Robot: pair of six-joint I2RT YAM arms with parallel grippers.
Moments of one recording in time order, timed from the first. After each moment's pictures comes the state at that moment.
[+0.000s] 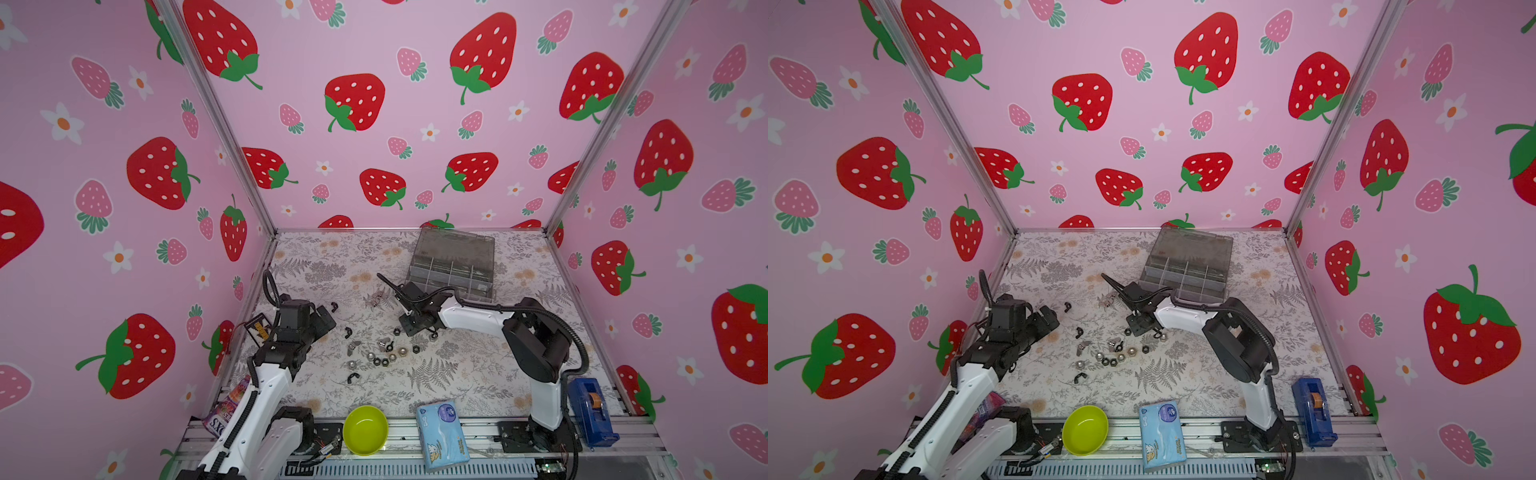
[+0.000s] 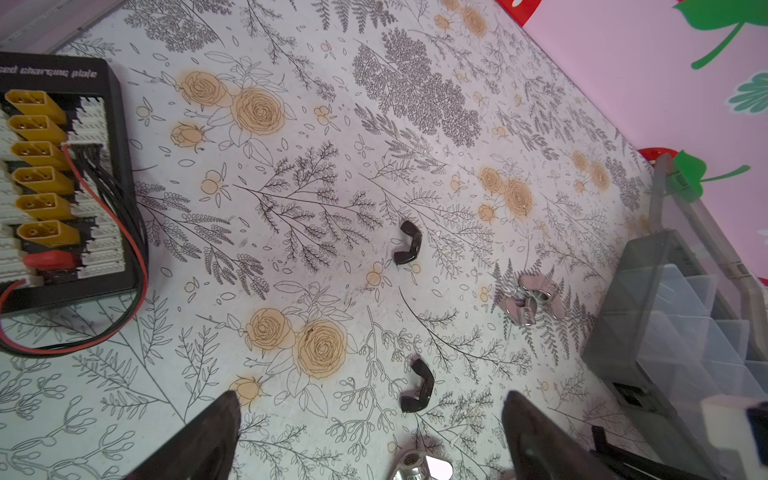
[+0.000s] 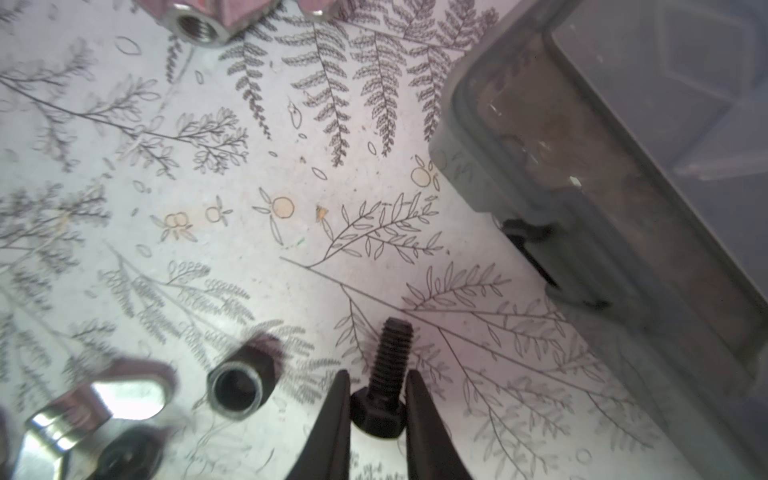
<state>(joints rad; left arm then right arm) -0.07 0.87 0.57 -0.50 -0.10 -0.65 0.96 1.94 1.30 -0.48 0.15 0.25</state>
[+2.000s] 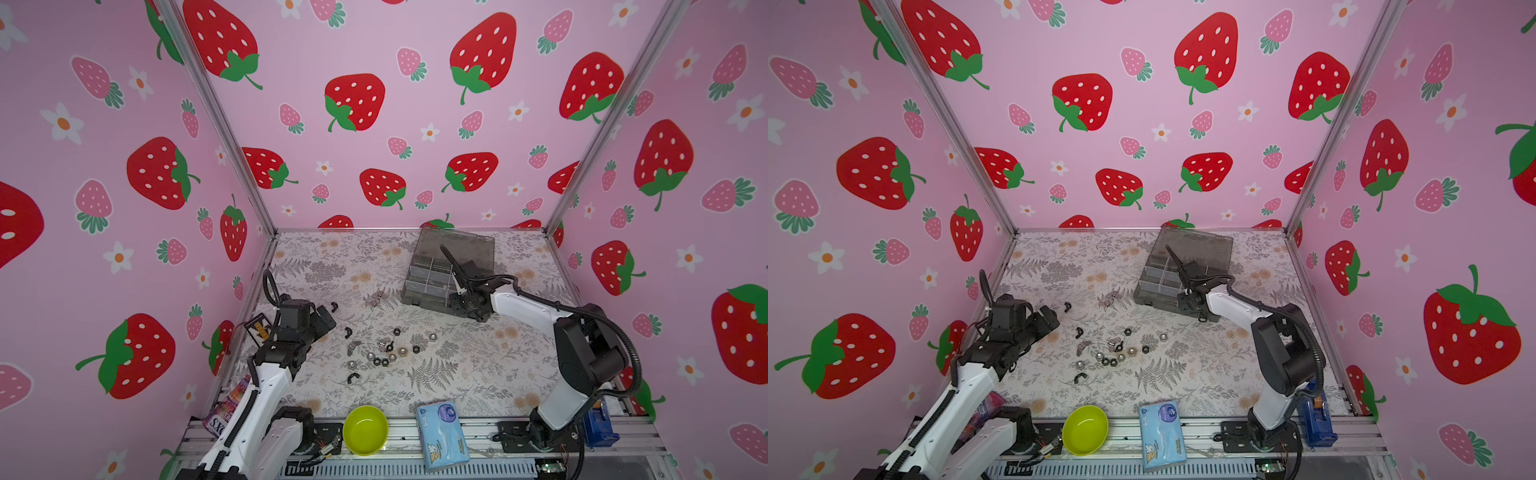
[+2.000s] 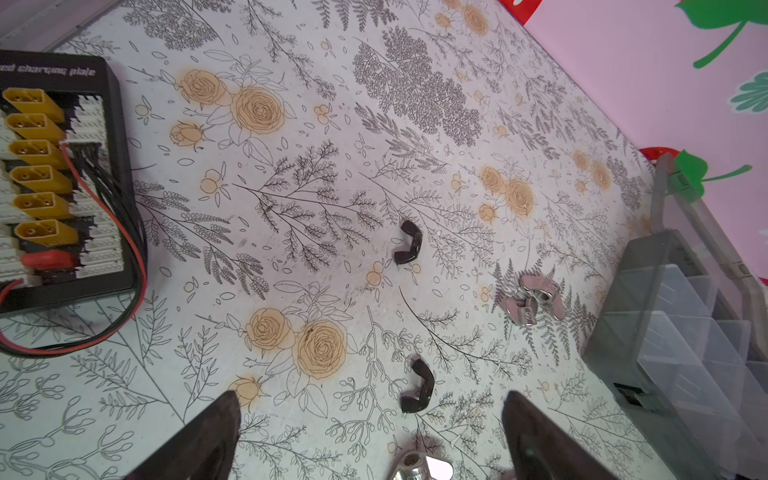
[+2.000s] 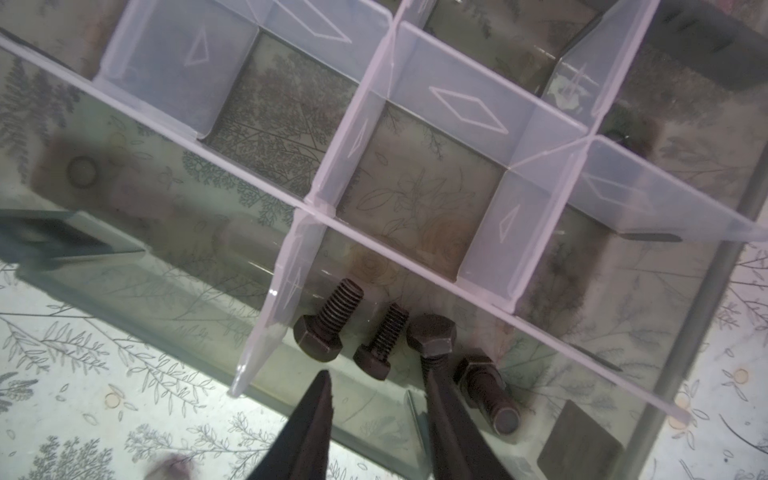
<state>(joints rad) -0.07 0.87 0.57 -0.50 -0.10 -0.66 0.60 1.71 1.12 -0.51 0.17 0.21</state>
